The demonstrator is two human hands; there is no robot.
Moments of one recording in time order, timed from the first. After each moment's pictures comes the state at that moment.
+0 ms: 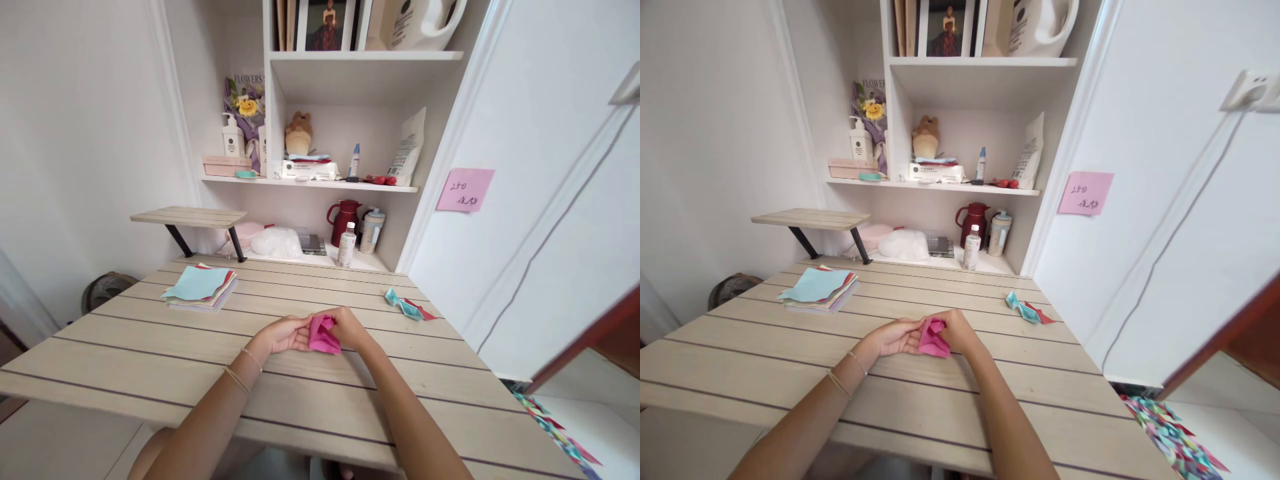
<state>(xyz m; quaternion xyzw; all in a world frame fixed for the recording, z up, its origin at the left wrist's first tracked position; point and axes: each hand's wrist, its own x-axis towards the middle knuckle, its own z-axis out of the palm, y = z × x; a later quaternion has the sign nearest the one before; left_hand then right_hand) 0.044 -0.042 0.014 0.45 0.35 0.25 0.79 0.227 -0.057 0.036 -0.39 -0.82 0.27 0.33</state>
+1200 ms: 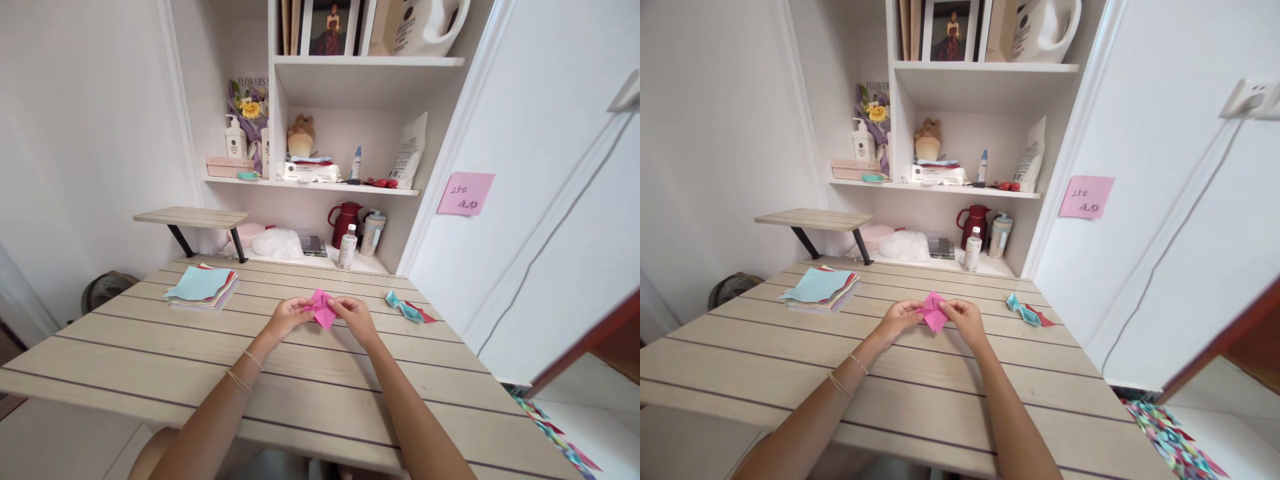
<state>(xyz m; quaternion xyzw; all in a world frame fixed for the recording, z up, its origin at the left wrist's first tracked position) 0.050 -0.047 0.035 0.55 0.31 0.49 0.61 0.234 -0.048 0.033 -0.39 -0.62 0.42 0.54</state>
